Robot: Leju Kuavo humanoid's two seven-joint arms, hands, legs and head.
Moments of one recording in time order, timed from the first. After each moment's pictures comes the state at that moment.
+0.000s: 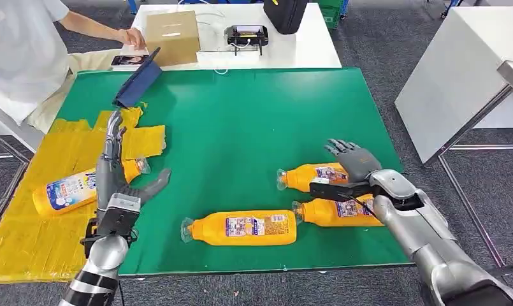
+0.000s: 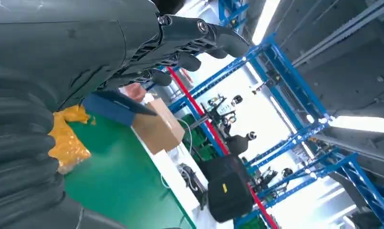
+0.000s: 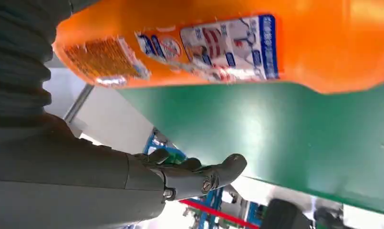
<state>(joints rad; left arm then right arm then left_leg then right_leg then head) -0.20 -0.01 -0.24 -1.50 -0.47 0.46 -0.44 -0.59 -0.34 0.54 -0.91 0.98 0.05 -0.11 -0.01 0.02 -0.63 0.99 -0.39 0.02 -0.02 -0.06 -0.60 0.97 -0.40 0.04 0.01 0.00</state>
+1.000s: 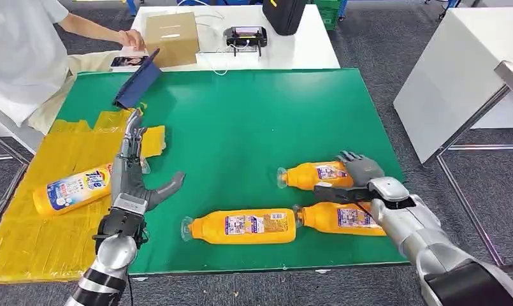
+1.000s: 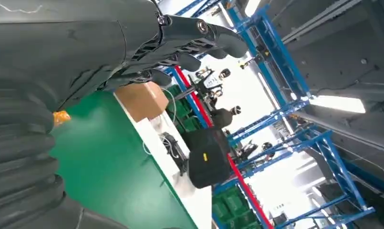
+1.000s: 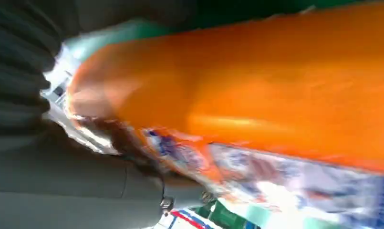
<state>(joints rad) -0.22 -0.01 -0.32 -1.50 -0.38 0.41 -0.45 -0.70 -0.24 0.59 -0.50 1.06 -0.07 -0.04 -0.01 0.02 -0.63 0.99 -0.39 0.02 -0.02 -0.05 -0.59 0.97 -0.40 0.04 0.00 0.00</state>
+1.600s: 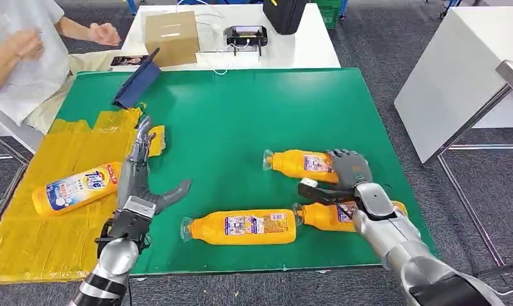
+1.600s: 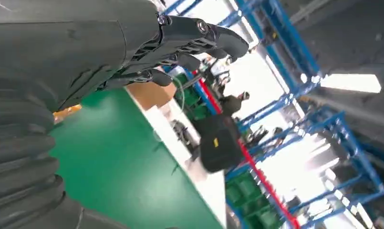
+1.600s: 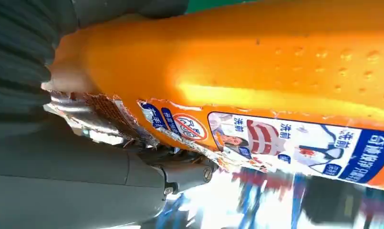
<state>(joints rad) -0.18 -0.01 -0.33 -1.52 -0.45 0.35 -0.40 -0.57 -0.16 0.47 -0.67 1.07 -0.46 0.01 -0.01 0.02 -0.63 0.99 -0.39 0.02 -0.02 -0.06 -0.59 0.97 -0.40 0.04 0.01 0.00</state>
